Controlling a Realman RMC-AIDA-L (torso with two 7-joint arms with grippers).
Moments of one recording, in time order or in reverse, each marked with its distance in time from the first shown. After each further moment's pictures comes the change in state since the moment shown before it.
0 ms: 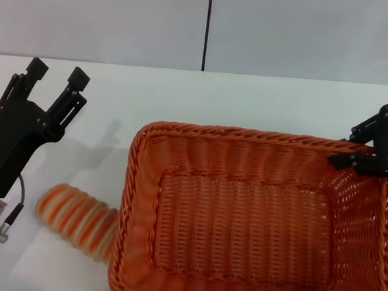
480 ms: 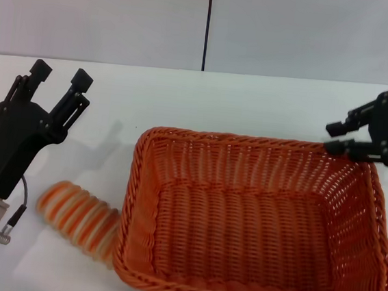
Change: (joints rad) left arm -0.001 0.002 0.008 -0.011 0.000 -0.001 -0.002; right arm 0.007 0.019 0.048 -0.005 -0.010 -0.045 0.004
